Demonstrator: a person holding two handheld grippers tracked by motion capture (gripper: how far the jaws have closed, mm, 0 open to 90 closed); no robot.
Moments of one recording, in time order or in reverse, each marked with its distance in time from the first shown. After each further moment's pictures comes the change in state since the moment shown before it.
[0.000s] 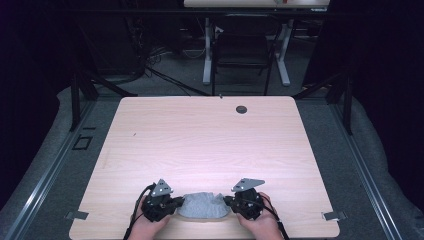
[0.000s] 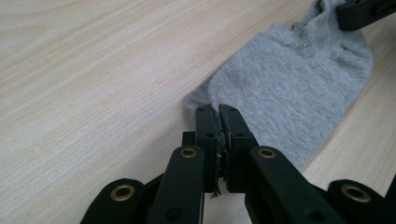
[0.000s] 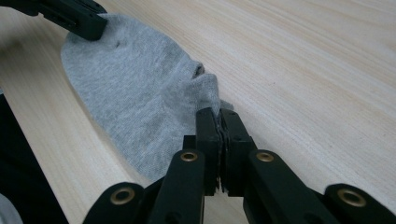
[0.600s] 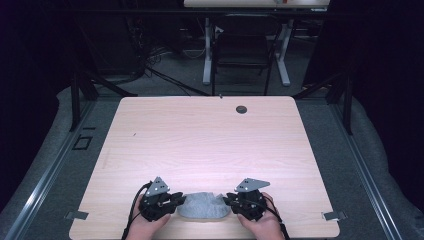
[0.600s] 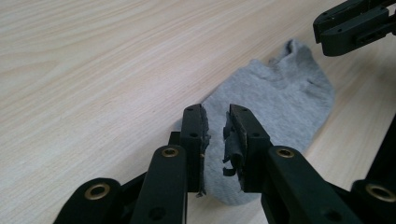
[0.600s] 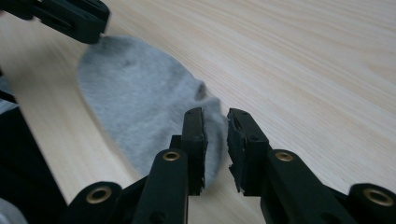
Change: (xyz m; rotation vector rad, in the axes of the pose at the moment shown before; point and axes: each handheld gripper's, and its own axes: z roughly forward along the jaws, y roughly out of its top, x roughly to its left) left arm -0.005 0.008 -0.016 -0.090 -0.026 0.005; right arm 0.002 0.000 -0.011 -0.085 0.003 0.000
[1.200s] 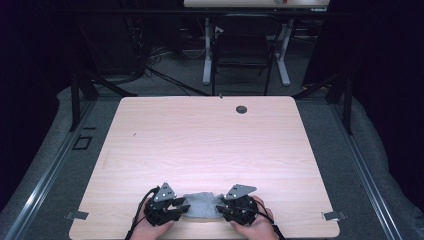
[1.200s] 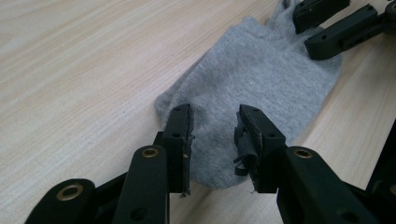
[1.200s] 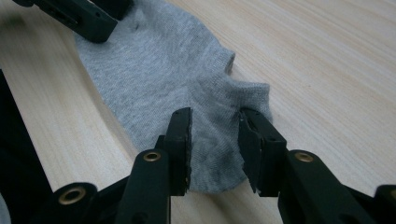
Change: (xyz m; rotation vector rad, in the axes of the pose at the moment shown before) left arm -0.004 -0.014 0.018 0.086 -0.010 0.056; right arm 0.012 -0.010 0.025 0.079 0.013 -0.098
